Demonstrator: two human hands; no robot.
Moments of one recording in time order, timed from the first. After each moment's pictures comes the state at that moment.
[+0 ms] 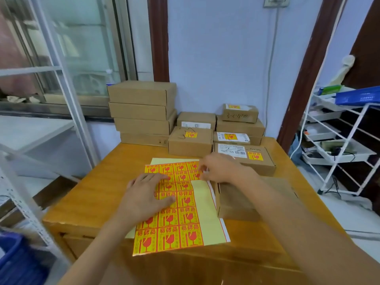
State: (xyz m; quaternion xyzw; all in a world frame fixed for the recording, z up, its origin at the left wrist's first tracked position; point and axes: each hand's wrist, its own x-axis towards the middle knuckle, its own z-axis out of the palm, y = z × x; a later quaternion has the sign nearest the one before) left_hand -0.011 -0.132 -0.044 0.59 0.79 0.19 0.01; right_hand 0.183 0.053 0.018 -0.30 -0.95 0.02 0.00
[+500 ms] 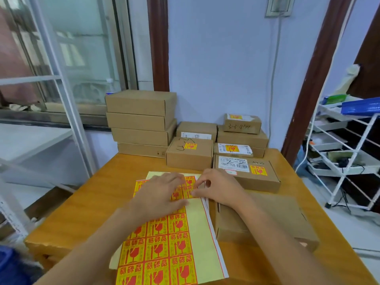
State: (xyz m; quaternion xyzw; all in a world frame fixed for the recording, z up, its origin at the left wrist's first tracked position) left_hand -0.002 -0.072 -0.025 0.70 0.70 0.11 -0.07; right_hand 0.188 0.066 -0.014 -0.29 -0.92 0.18 0.17
